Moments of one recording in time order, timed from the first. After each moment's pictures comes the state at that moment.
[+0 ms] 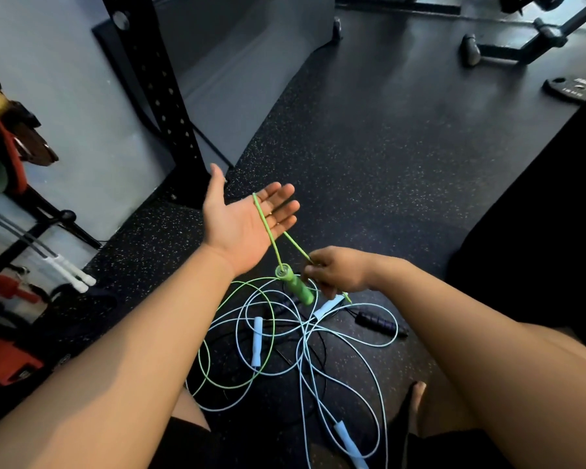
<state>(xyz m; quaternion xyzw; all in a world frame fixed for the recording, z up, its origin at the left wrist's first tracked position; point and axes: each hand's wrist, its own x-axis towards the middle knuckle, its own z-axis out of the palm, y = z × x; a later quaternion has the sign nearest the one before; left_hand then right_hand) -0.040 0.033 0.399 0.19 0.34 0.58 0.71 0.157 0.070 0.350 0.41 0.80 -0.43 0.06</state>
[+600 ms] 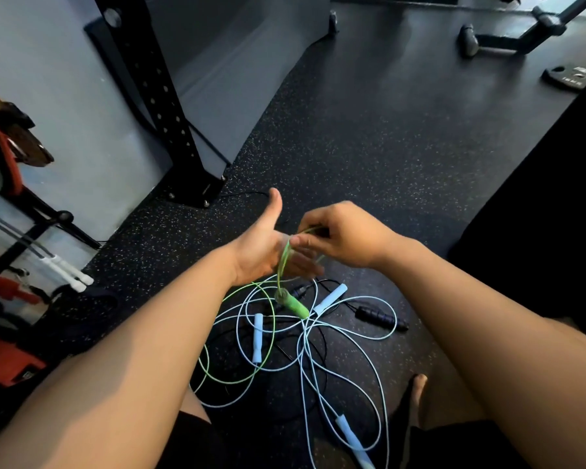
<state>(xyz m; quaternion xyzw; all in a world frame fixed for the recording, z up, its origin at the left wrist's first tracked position) -0.021 0.028 0.379 0.42 0.51 0.22 0.72 0.164 0.075 0.395 0.32 0.91 -0.22 -0.17</state>
